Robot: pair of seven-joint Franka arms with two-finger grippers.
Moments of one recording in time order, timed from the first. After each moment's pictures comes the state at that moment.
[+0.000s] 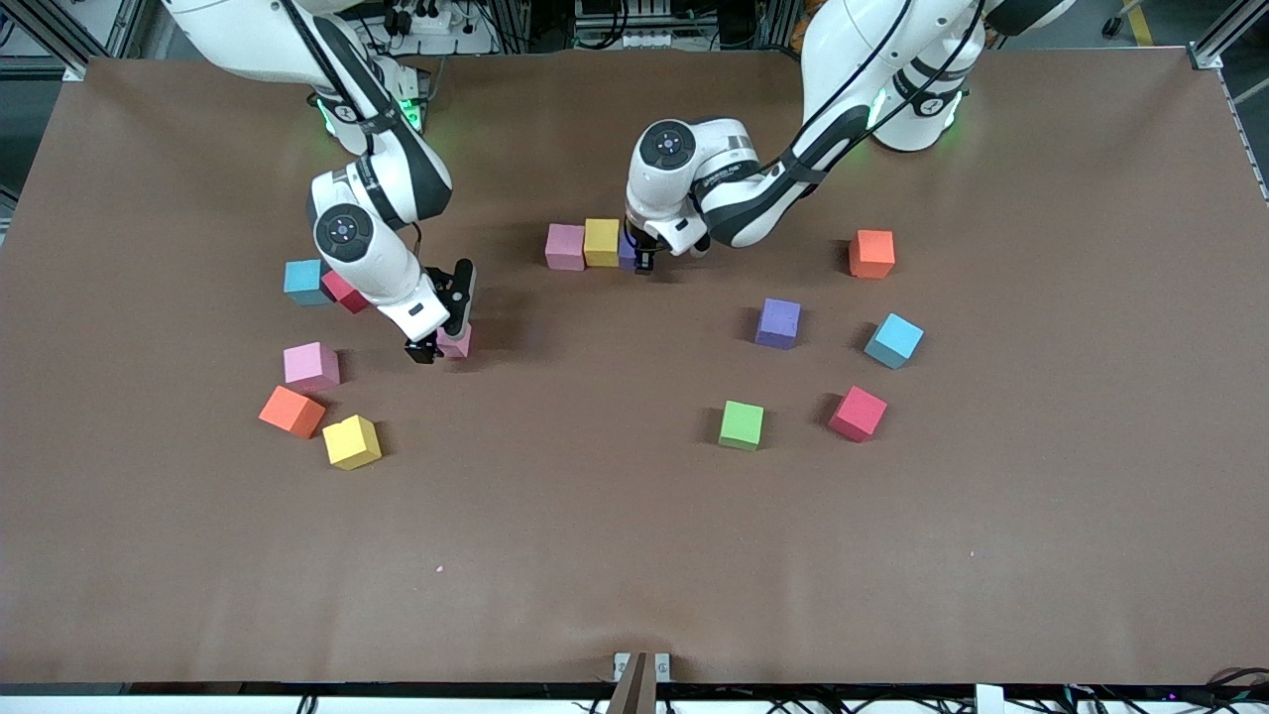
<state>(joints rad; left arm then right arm) -0.37 0.64 -0.64 -2.06 0.39 2.59 -2.77 0.24 0.27 0.14 -2.39 0.00 2.64 -1.09</state>
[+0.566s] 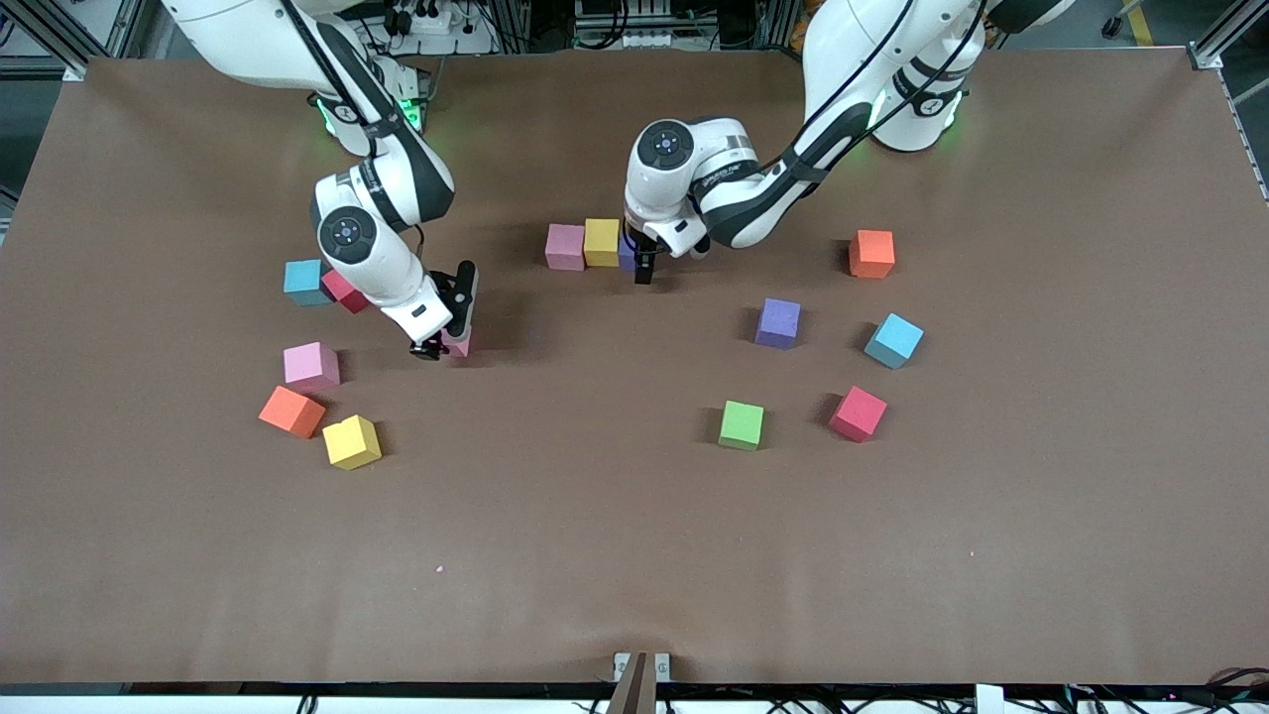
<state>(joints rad) -0.37 0.61 -0.64 -2.03 0.39 2.54 -2.77 0.24 0.29 0.14 -2.39 0.00 2.66 -1.09</state>
